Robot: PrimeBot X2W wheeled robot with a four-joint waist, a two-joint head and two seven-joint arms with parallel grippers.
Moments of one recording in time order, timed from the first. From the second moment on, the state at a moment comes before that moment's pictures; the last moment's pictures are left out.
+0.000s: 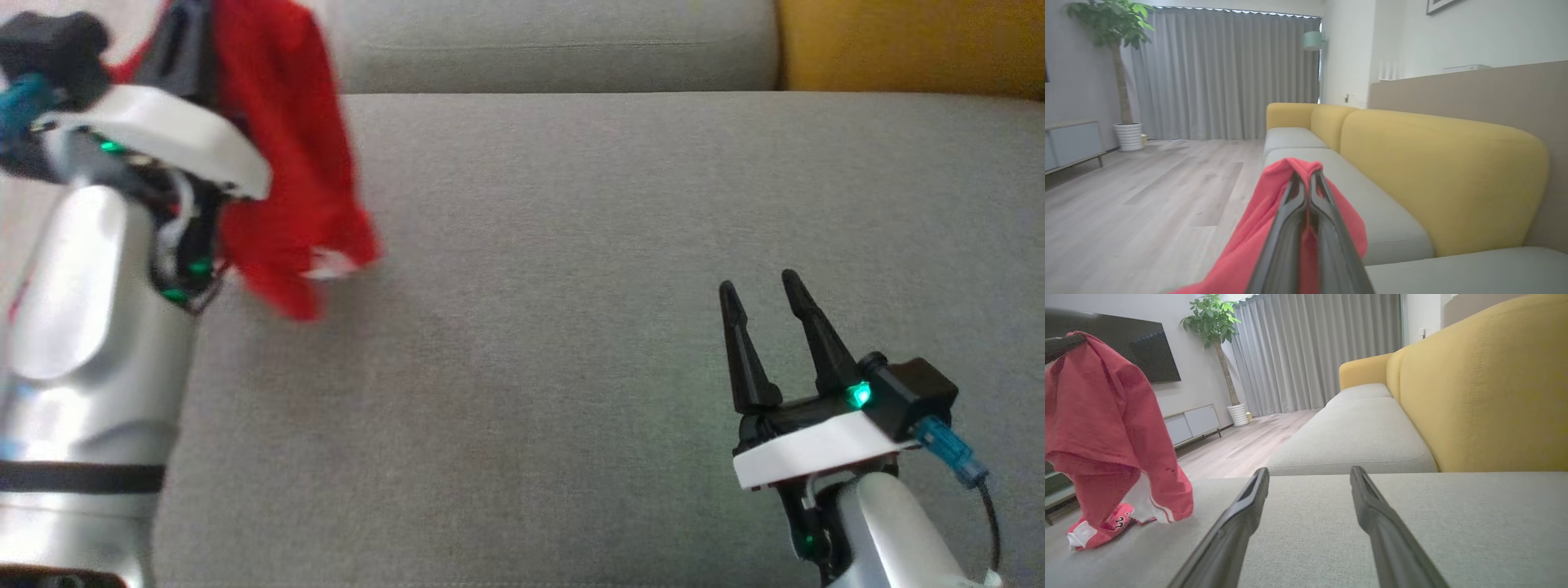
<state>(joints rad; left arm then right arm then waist) -0.76 0.26 -0.29 0.47 -0.42 -0.02 -0.11 -0.11 -0.05 0.19 0.18 0.23 0.13 -0.20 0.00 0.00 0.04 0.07</state>
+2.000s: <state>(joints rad) -0.09 0.20 -0.35 0.26 -0.46 0.12 -0.25 -0.07 -0.05 0.11 0.22 0.16 0.13 -0.19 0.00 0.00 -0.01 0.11</state>
